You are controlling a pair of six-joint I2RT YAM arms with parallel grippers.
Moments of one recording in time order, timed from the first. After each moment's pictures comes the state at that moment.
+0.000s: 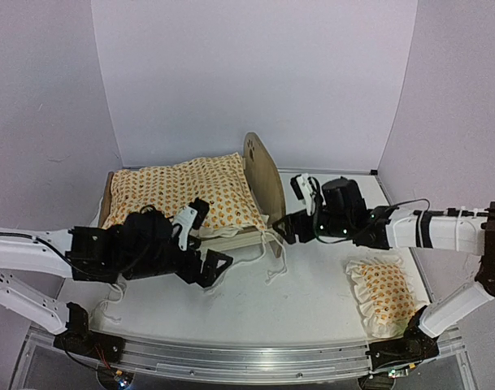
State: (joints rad) left arm -1.26 1.17 0.78 -0.16 -0.31 -0.47; right arm 0.76 1.44 0.78 0.07 -0.05 0.24
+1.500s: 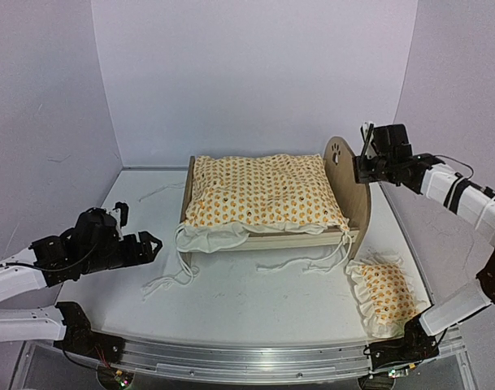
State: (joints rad) left arm -0.79 0.75 0.54 -0.46 -0.23 -0.76; right arm 0.36 1.39 1.17 -0.37 0.36 0.00
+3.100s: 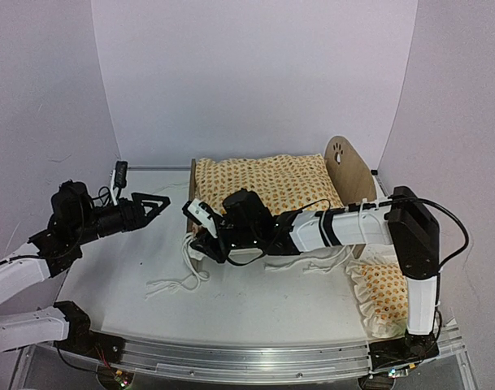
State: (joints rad) left arm -0.50 0.80 0.50 0.20 0.48 -0.70; right arm 1.07 2.03 1.41 0.12 -0.14 -0.13
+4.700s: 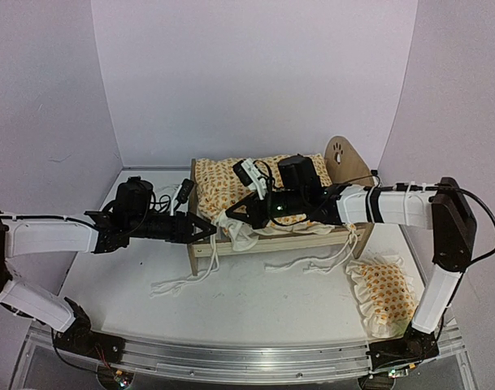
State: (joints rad) left arm -0.69 1.32 0.71 0.22 0.57 -0.59; right arm 0.83 1.80 1.26 0.11 -0.51 0.12
